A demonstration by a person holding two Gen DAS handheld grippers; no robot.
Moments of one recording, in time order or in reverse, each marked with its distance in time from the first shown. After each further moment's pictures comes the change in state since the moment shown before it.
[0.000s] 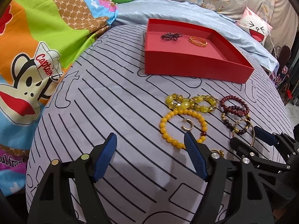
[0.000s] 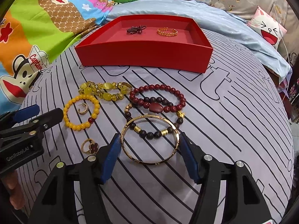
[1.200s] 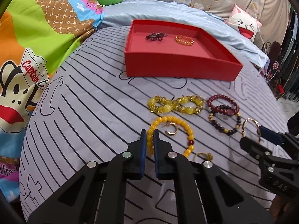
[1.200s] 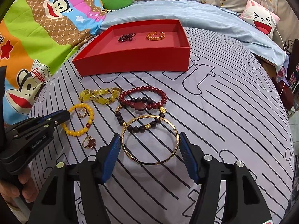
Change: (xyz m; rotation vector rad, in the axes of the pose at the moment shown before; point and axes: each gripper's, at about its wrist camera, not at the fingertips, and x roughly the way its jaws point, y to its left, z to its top) left arm 0.002 -0.013 0.004 0.039 -0.015 -0.086; right arm -0.025 -0.026 -0.004 0.075 -0.027 0.037
